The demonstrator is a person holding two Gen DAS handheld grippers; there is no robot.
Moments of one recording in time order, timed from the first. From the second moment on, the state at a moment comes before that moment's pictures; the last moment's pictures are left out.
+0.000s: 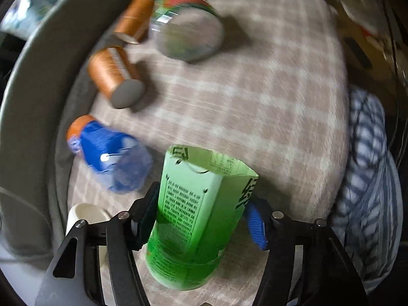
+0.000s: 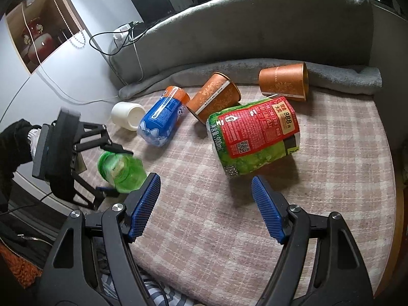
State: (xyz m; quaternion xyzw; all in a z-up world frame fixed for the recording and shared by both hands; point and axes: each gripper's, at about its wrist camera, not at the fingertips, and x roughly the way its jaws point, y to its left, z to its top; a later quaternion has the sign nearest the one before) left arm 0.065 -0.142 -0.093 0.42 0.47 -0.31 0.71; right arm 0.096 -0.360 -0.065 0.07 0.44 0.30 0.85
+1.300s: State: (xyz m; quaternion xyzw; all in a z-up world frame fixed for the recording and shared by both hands) left arm 0.075 -0.106 -0.053 0.06 0.30 -0.25 0.92; right arm 0.079 -0.337 -0.046 0.11 0.39 0.29 0.87
